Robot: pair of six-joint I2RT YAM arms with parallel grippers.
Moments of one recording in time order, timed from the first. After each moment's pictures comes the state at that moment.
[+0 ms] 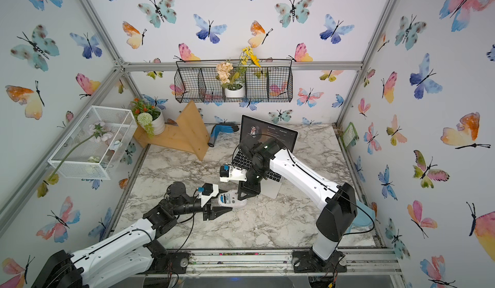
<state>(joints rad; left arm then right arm) -0.68 0.91 0.36 0.32 0.71 0.13 0.82 1.70 1.66 -1.34 -0.55 -0.70</state>
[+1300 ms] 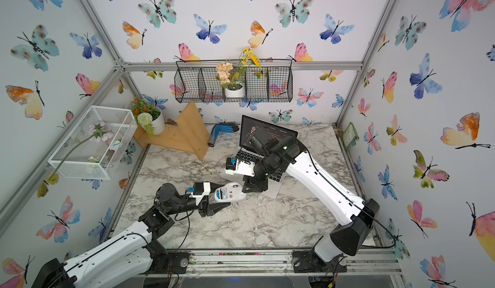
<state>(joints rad) -0.67 0.84 0.37 0.49 0.72 0.09 0.78 1.54 1.72 -1.32 -0.43 -0.66</state>
